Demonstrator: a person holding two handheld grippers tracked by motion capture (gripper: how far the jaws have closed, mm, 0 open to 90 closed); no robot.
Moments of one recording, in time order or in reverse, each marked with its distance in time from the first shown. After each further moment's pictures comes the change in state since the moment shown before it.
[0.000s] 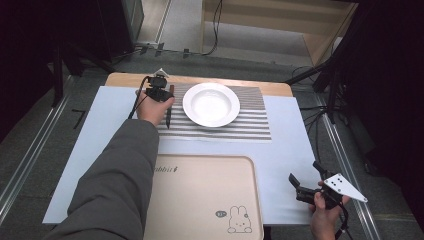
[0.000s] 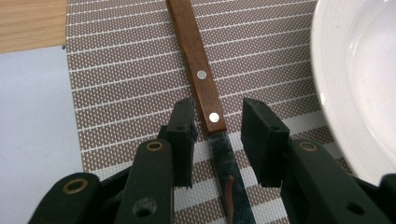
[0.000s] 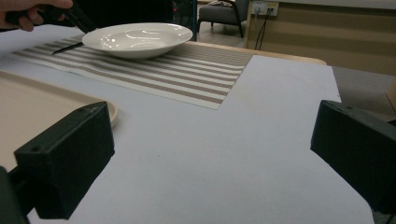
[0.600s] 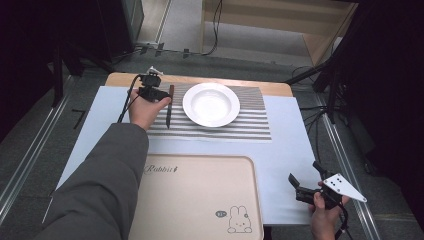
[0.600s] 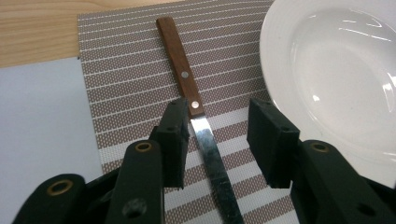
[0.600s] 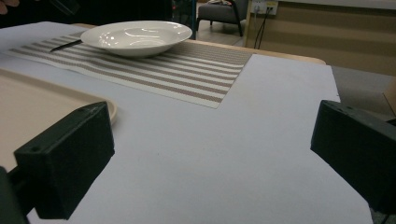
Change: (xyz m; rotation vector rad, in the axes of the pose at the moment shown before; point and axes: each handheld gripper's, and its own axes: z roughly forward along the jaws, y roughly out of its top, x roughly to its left) left arm 0.001 -0.008 -0.042 -0.071 -0.070 0.018; right arm 0.001 0.000 0.000 0.008 -0.006 -0.007
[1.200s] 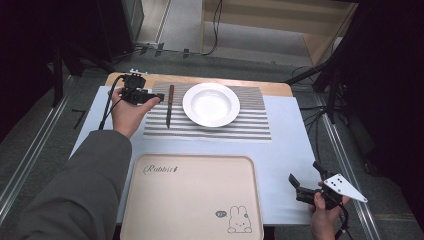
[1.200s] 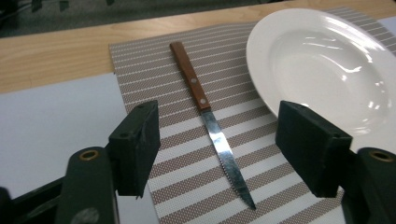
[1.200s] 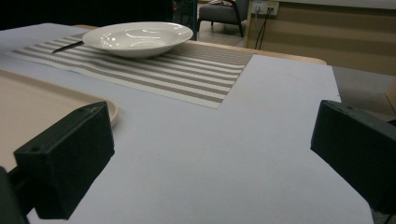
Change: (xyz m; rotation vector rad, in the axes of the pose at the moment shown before) left arm 0.015 -0.021 -0.056 -0.125 -0.024 0.055; right arm -0.001 0.000 -0.001 -0.005 0.006 0.002
